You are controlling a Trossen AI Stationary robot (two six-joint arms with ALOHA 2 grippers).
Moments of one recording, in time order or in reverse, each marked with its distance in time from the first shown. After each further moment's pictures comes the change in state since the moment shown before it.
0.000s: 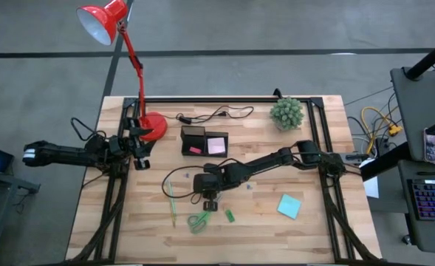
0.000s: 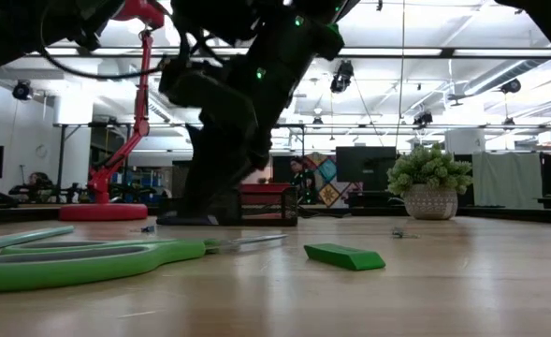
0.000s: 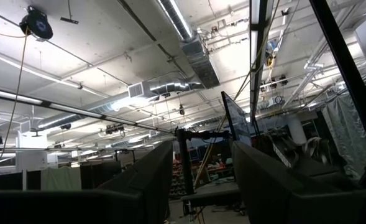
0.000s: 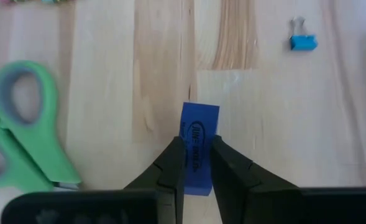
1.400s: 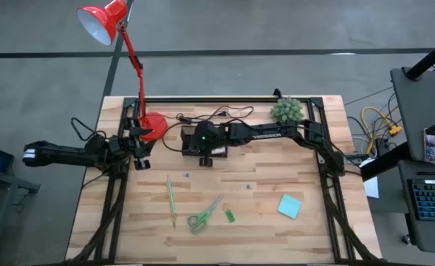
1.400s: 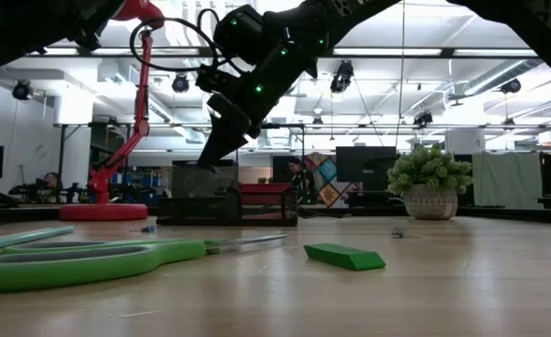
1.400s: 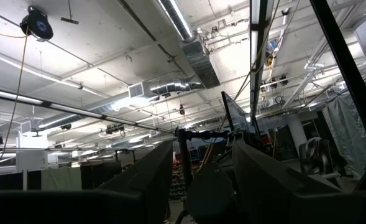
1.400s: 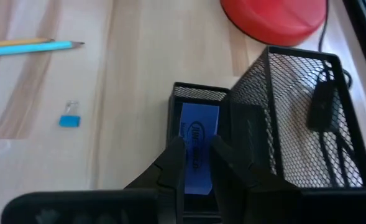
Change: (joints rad) left arm 0.000 0.000 0.000 0.000 0.000 0.001; right arm -0.303 -0.091 0.005 0.109 -0.013 -0.383
